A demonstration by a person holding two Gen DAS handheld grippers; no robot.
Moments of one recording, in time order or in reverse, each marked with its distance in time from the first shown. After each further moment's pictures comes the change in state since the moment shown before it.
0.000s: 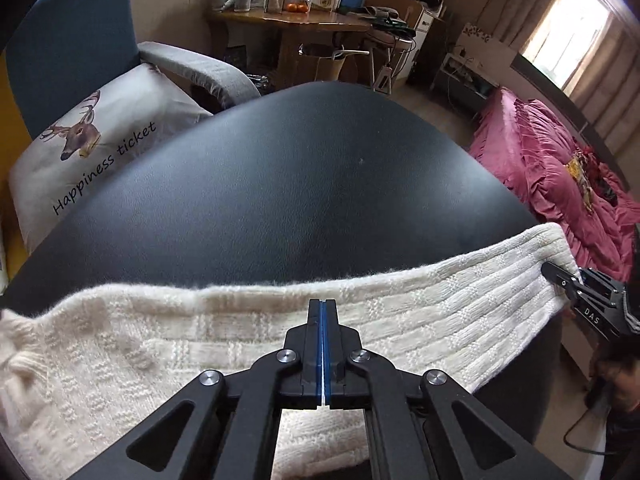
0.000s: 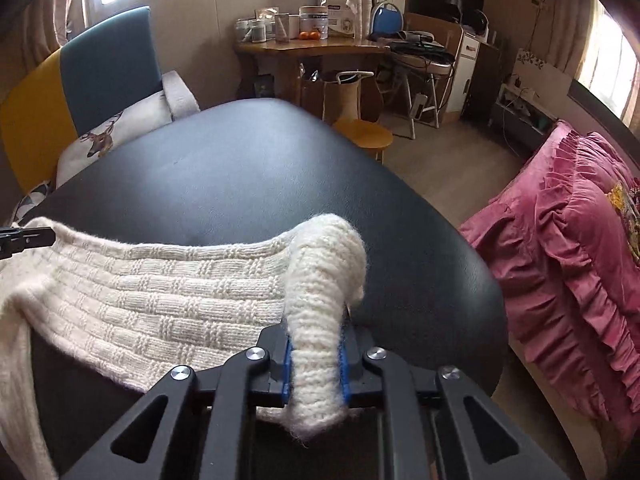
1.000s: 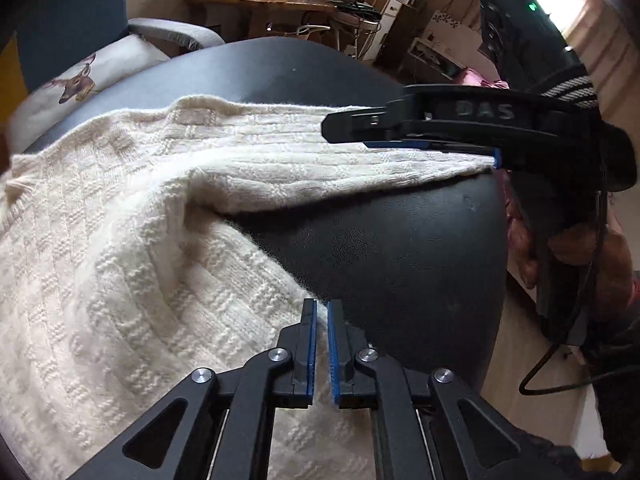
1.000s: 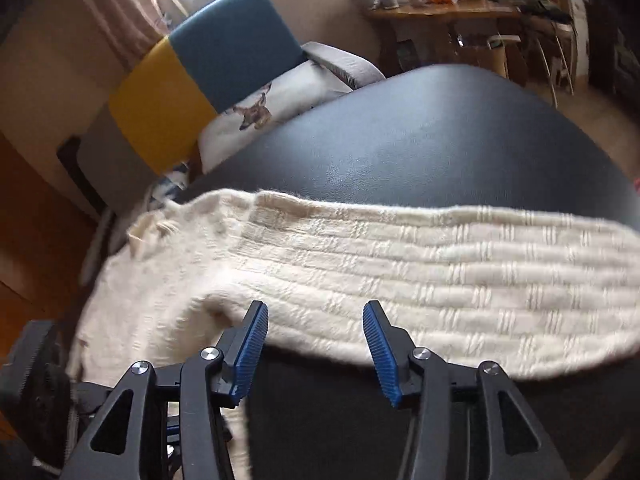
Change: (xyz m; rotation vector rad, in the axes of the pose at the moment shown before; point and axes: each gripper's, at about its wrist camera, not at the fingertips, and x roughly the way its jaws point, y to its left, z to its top) left arm -0.046 -0.055 -0.139 0.020 0.039 -0.117; right arm -0.013 0.160 0.001 -0.066 0.124 0.487
